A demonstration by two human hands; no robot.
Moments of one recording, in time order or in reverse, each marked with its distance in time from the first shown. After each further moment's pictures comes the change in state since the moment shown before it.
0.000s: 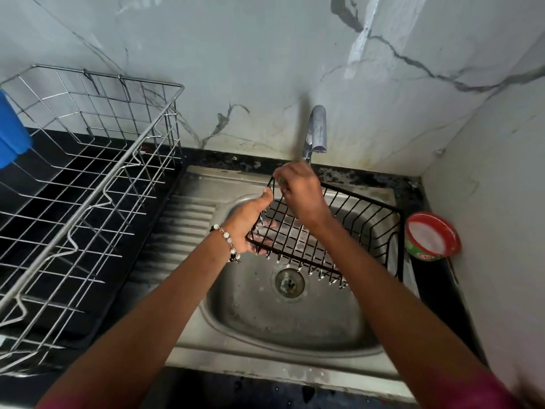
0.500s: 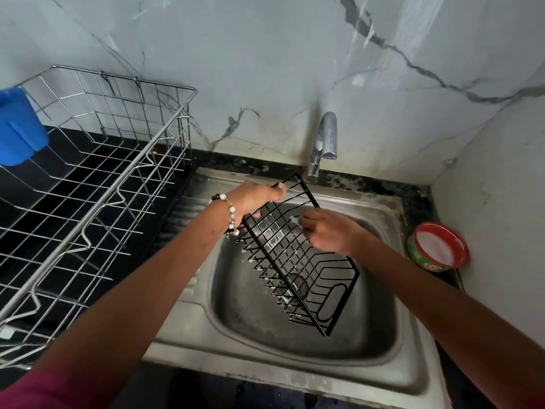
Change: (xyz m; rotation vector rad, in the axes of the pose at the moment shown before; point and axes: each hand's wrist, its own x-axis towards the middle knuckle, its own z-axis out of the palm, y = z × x) left_hand -0.042 0.056 0.000 0.584 0.146 0.157; right_hand -0.045 0.047 -0.020 -0.633 -0.719 -0.811
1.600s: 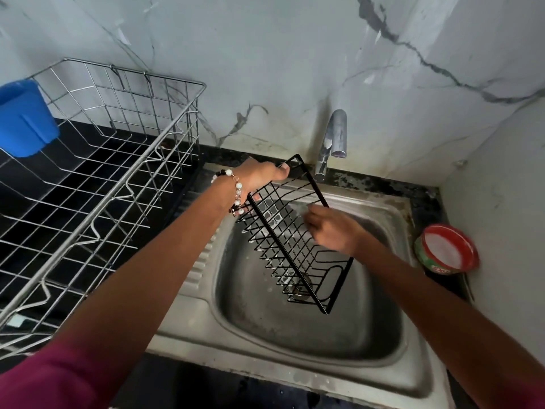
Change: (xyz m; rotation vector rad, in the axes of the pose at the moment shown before) left_hand 0.020 0.014 -0.022 0.008 0.075 0.002; right_hand 0.011 -0.003 0.031 -0.273 -0.140 0.053
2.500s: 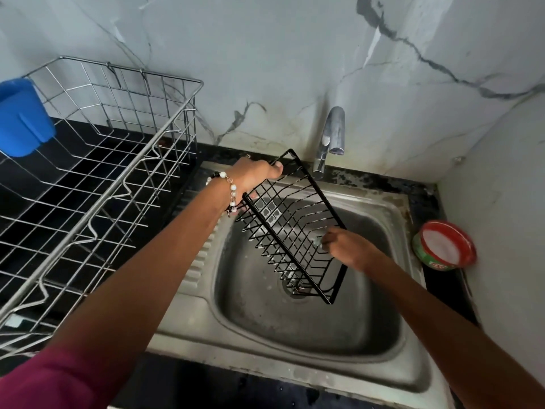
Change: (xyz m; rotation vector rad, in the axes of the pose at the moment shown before) left_hand -0.003 -0.006 0.005 -0.113 0.086 0.041; right_hand -0.041 -0.024 0.002 0.787 -0.239 0.242
